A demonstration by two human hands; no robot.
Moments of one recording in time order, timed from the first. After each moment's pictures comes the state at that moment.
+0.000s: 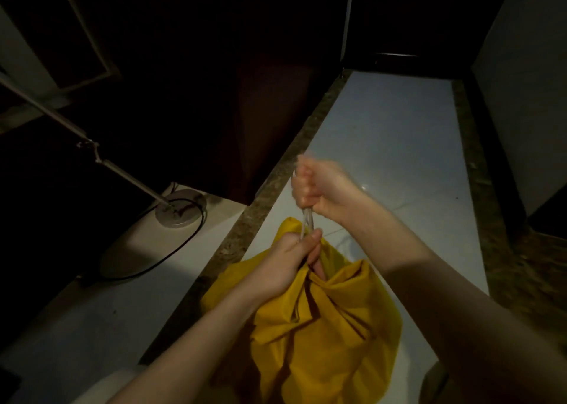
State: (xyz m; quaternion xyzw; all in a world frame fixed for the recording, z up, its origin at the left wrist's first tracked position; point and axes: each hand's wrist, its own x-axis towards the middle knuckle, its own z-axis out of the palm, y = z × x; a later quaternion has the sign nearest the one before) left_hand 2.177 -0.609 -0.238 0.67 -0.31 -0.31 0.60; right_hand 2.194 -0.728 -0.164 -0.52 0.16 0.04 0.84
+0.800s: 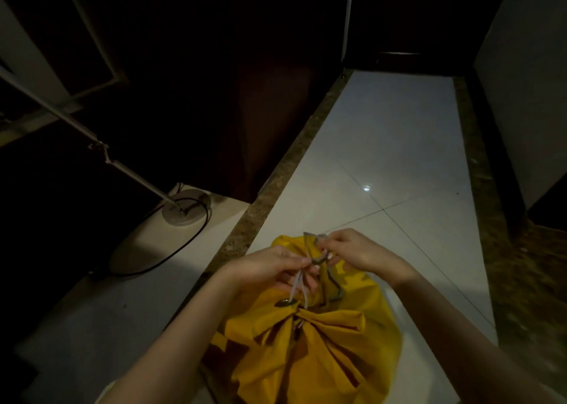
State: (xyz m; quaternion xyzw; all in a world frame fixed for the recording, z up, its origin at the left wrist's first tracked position) left_hand 2.187 -0.586 -0.256 0.66 -0.21 -0.54 0.47; right_hand 2.119 -0.767 -0.257 -0.84 0.18 0.15 0.48
